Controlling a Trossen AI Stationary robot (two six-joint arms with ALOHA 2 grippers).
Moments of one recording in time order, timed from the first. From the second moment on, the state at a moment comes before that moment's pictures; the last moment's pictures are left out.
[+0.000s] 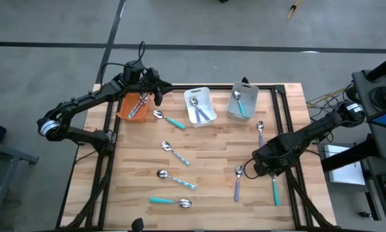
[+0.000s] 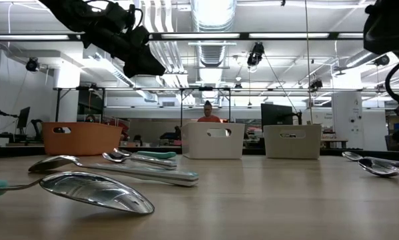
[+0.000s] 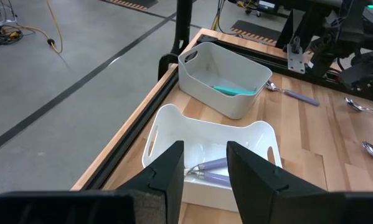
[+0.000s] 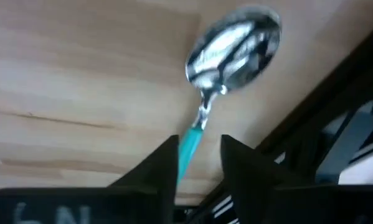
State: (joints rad) left arm 0.77 1.27 0.92 -0.09 0.43 0.10; right arm 0.37 1.13 0.49 -0.84 -0.56 1.71
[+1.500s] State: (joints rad) left arm 0.77 1.27 0.92 -0.08 0.43 0.17; right arm 0.42 1.14 0.54 -0.53 -0.22 1.59
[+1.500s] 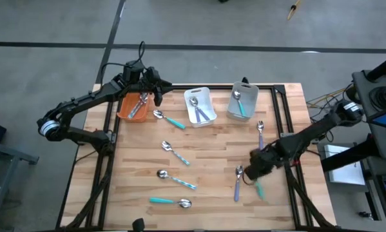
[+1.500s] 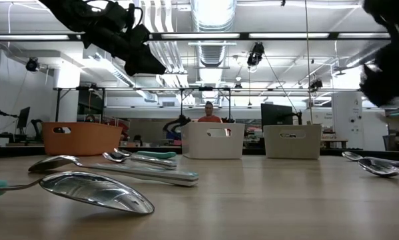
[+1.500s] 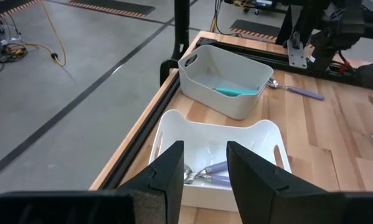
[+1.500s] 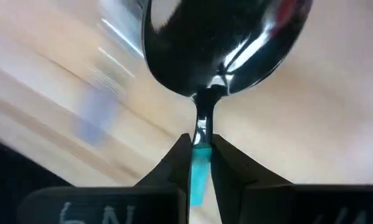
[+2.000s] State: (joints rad) left arm 0.77 1.27 0.91 -0.07 0.43 0.14; right arm 0.09 1.08 0.79 -0.39 0.20 0.76
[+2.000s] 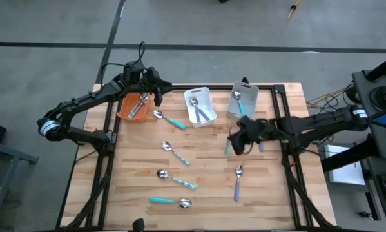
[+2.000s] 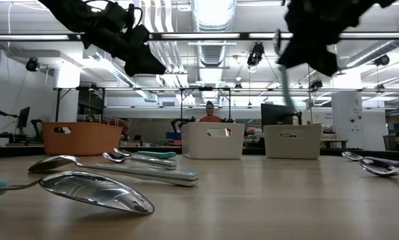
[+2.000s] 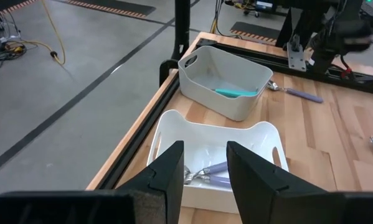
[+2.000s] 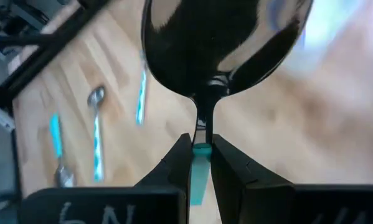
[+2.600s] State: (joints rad) left arm 0.77 1.27 0.91 -0.07 0.43 0.15; right arm -0.10 1.40 0.77 0.43 0.33 0.08
